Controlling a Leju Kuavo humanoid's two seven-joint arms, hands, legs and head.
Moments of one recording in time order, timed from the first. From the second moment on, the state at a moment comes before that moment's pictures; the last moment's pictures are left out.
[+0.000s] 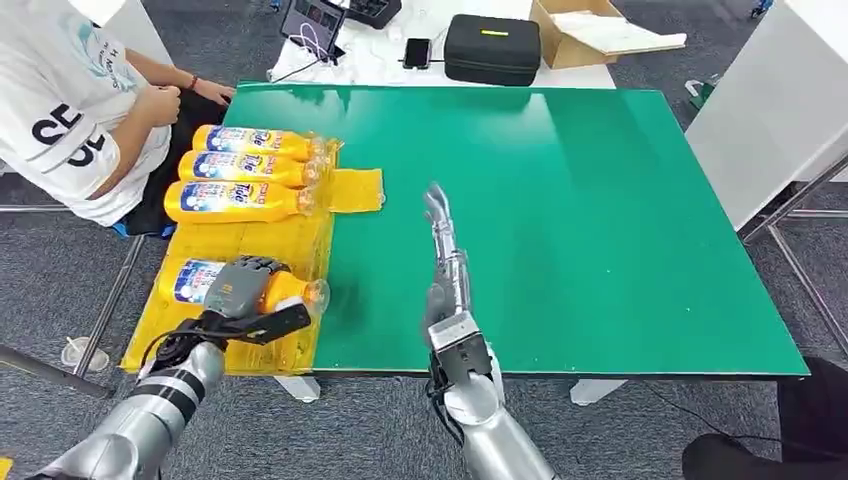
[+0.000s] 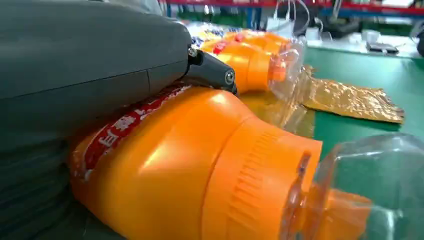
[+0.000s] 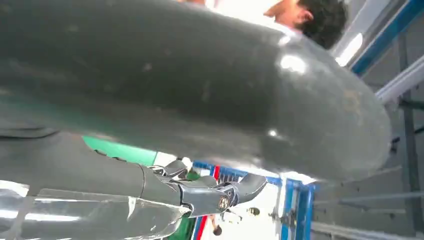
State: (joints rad) left arm -0.58 0.01 -0.29 -0.39 -1.00 0.15 -0.68; right arm -0.22 0.25 0.51 -1.32 0.17 -0.36 -0.65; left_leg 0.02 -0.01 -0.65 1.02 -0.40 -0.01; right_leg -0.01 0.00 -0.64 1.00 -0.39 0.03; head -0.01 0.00
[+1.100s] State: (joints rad) left arm -0.53 0.12 -0.55 -0.56 -0.43 -0.22 -0.71; right arm -0.24 0.27 0.49 -1.19 0.12 -0.27 -0.64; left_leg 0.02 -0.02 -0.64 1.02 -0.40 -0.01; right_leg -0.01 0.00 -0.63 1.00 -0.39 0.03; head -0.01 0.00
